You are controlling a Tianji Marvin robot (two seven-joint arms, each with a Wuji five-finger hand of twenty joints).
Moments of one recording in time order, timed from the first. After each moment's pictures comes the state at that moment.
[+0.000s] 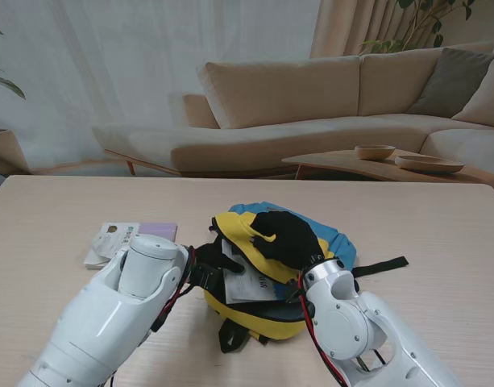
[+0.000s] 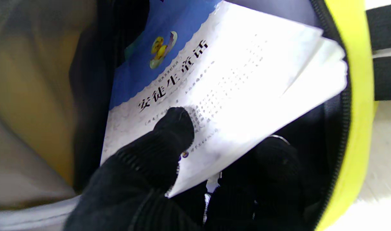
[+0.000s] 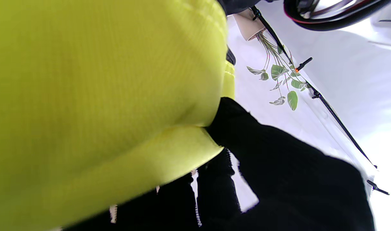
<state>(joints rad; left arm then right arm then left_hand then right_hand) 1.29 -1.27 -1.06 -1.55 -0.42 0.90 -0.06 -1.62 -1.14 1.07 -1.88 -0.57 0.12 -0.14 1.18 -0.41 0.55 -0.10 0.28 0.17 0.99 0.82 0.74 0.24 0.58 0.95 0.73 0.45 0.91 0.79 0.48 0.49 1.42 0.93 0.70 -0.56 1.00 -0.18 0.80 0.00 0.94 0.83 0.80 0.14 0.86 0.43 0.69 0.16 0.72 0.42 0.34 0.33 1.25 0.43</state>
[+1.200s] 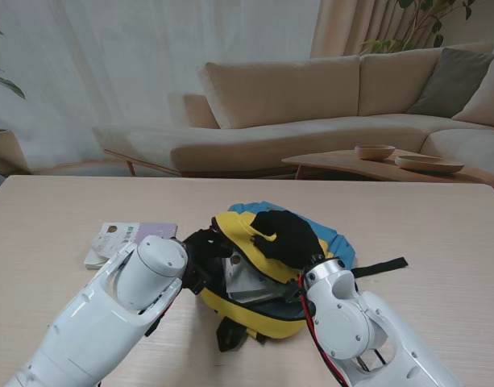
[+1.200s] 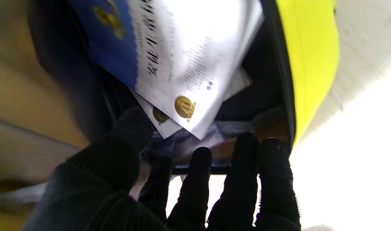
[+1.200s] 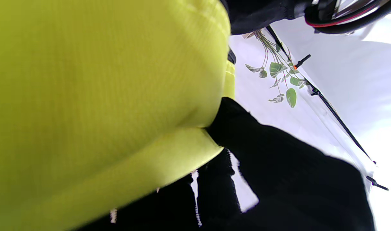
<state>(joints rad) 1.30 -1.19 -0.99 -1.67 0.03 0.87 -0.12 -1.62 -1.14 1.08 -1.89 -0.56 0.11 -0.15 0.87 -0.34 0.56 -0.08 0.18 0.23 0.45 0.34 0.36 0.30 0.39 0.45 0.41 0.45 0.50 0.58 0.13 0.44 1.08 0.66 0.70 -0.56 1.00 -0.18 0.80 0.00 0.94 0.83 0.79 0.14 0.86 0.43 0.69 0.16 0.72 0.42 0.34 0.33 1.25 0.43</state>
